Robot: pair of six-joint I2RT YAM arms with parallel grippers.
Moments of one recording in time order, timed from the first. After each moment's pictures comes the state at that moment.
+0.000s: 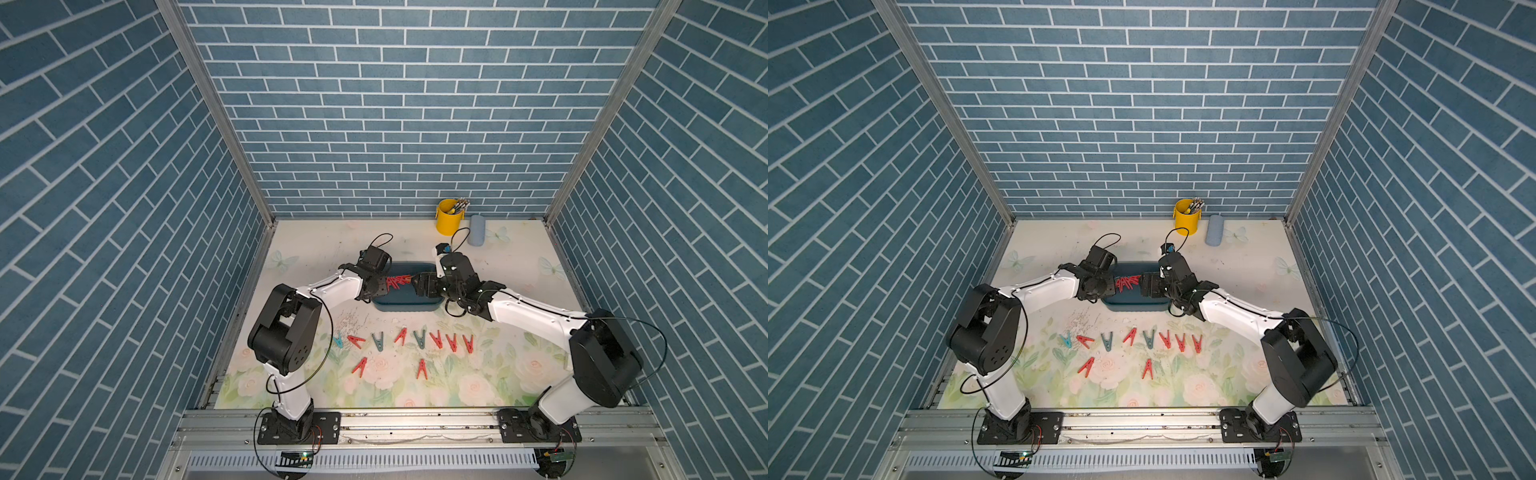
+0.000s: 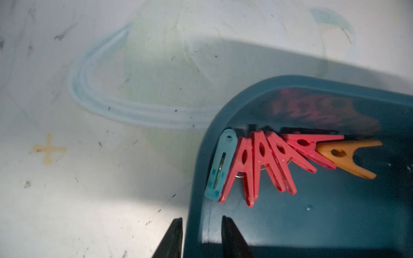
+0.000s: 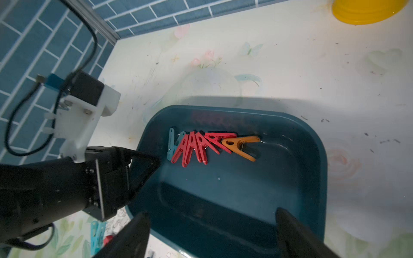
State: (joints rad) left arm -0.49 1.81 1.17 -0.45 -0.15 -0.61; right arm 0.74 1.62 1.06 -0.10 0.00 0.48
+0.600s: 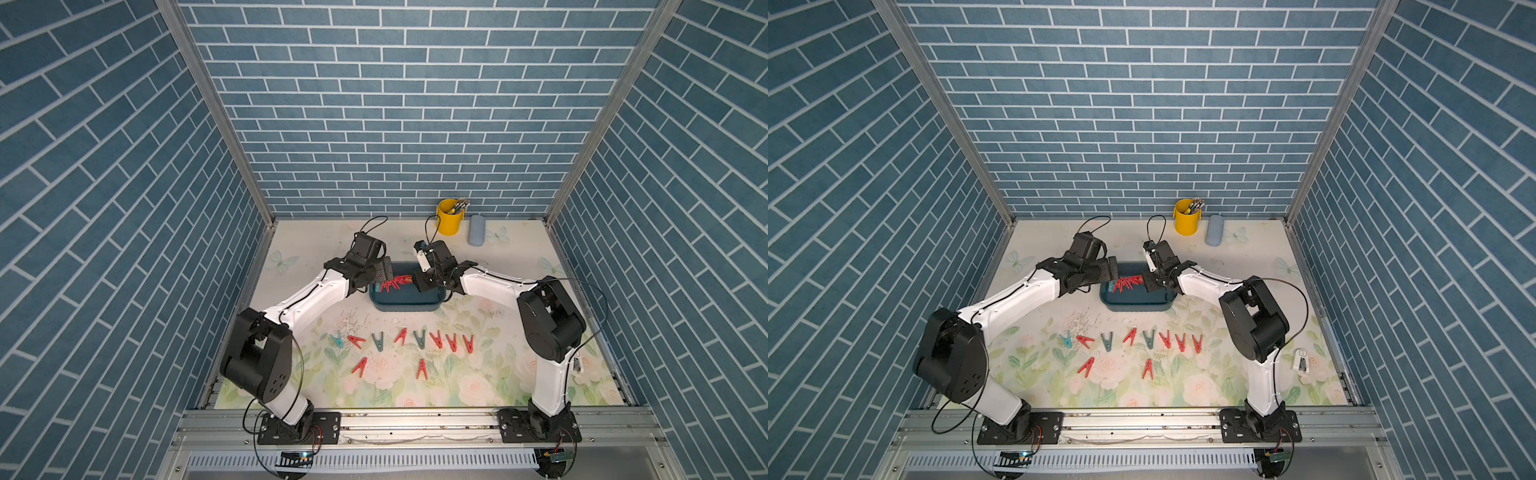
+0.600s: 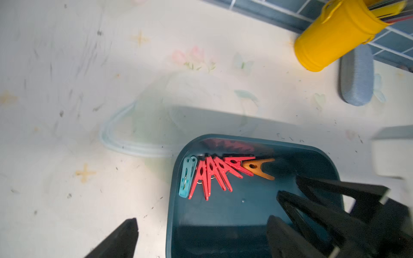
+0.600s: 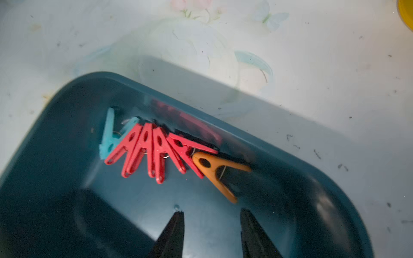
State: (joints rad) left arm -0.49 1.58 1.21 -0.47 -0.14 -0.59; right arm 0.68 1.97 1.36 -0.27 -0.03 0.13
